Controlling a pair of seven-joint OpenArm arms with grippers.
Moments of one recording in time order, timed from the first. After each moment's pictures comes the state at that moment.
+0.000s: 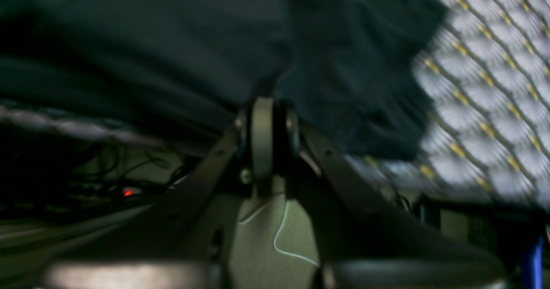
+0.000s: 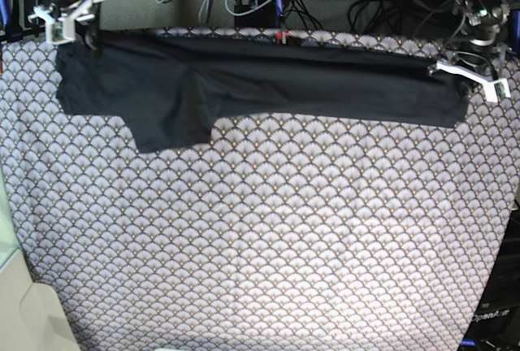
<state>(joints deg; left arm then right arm) 17.6 -0.6 -45.2 93.9 -9.9 -26.9 28.7 -40.9 -0.7 36.7 102.1 2.5 40.1 -7.5</state>
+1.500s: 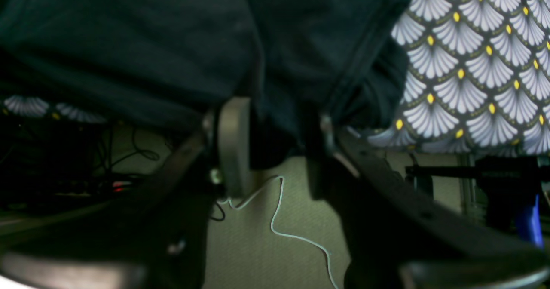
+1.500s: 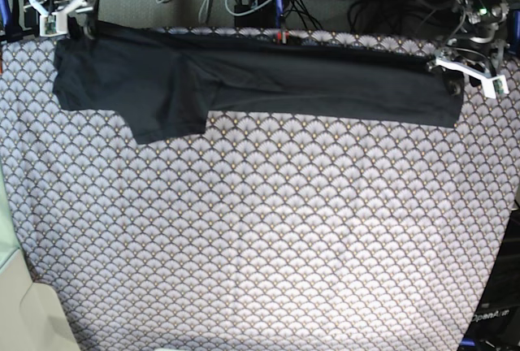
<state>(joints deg) 17.7 -1.3 -45.2 92.2 -9.8 -26.9 28.7 -40.8 -1.1 39.1 99.9 2.5 40.1 -9.1</state>
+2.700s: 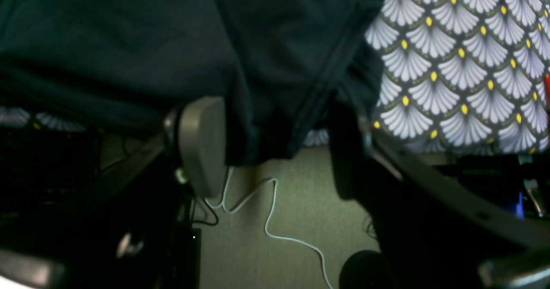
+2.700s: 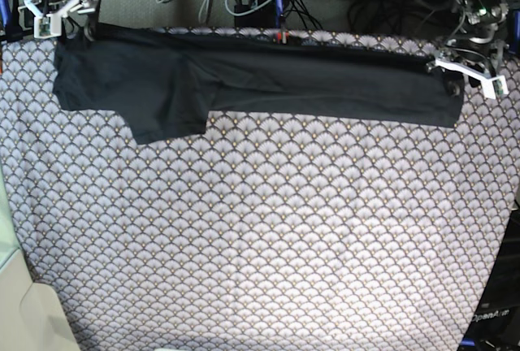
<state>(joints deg) 17.6 -1.1 -45.2 92.2 -10.0 -26.9 28.7 -39.7 -1.2 41.1 99.9 2.4 40.0 -9.4</state>
